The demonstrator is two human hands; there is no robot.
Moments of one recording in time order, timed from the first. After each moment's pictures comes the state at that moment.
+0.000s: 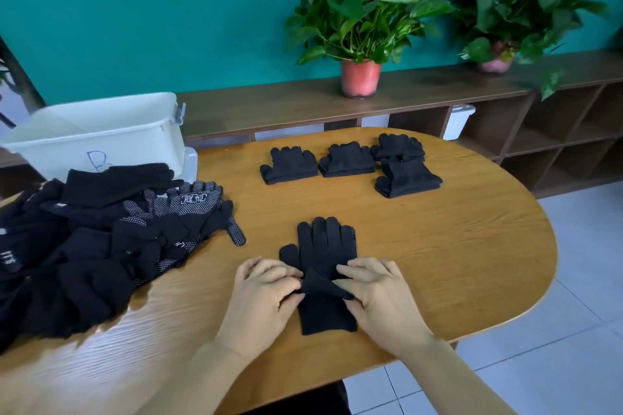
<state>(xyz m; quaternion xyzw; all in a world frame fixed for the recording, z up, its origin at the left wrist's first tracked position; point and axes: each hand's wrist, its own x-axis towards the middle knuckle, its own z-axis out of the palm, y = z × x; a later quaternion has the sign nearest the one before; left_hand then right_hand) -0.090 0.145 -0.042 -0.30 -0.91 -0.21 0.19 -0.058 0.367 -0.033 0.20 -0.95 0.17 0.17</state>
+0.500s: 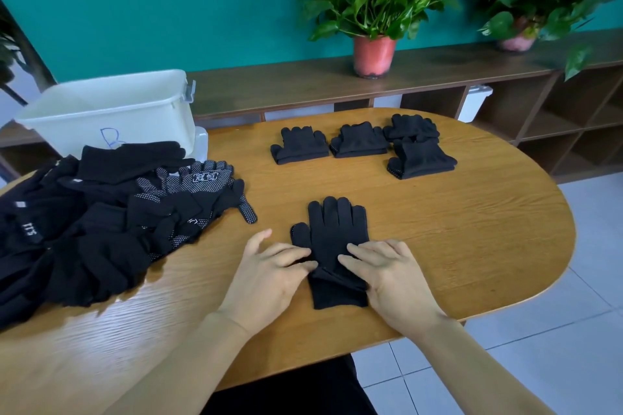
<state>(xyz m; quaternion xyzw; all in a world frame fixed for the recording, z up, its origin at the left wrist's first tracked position) -0.088 0.130 -0.035 -0.36 -0.91 -0.11 0.16 -0.058 0.366 -0.043 0.23 -0.94 0.11 0.24</state>
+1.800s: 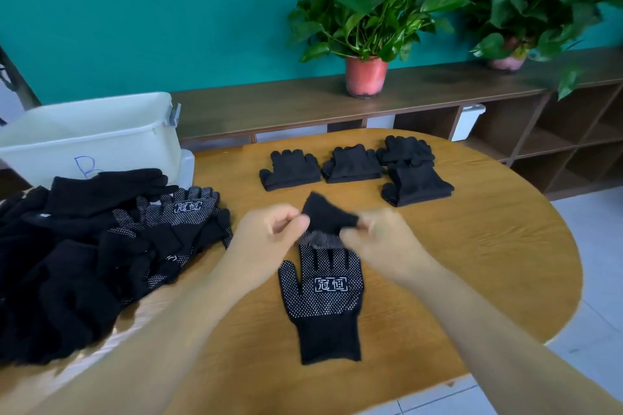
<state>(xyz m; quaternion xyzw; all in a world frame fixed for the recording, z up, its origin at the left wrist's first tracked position) -0.148 0.167 0.048 -0.20 -0.87 -0.45 0.05 -0.129 0.367 0.047 0.08 -0.92 0.38 0.07</state>
